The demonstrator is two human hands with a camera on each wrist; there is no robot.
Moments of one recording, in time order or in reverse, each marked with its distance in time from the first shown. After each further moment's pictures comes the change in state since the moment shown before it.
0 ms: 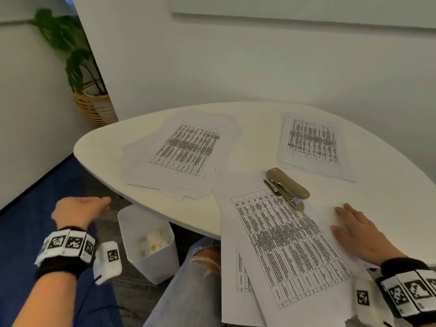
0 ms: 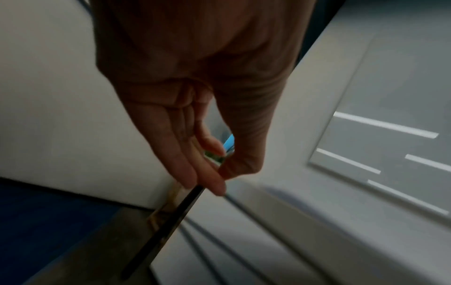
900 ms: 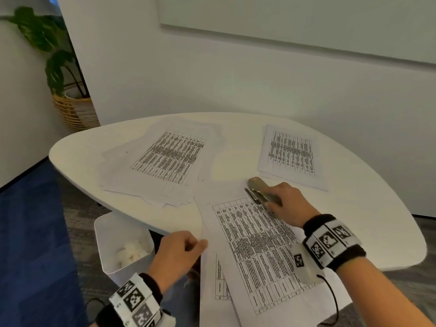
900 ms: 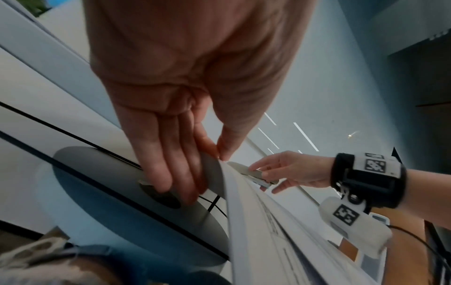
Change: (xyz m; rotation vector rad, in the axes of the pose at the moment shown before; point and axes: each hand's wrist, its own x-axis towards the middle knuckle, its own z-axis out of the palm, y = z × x) left_hand -0.190 0.039 0.097 0.063 -0.604 0.536; right_hand 0.014 -0.111 -0.046 0.049 0.071 -0.408
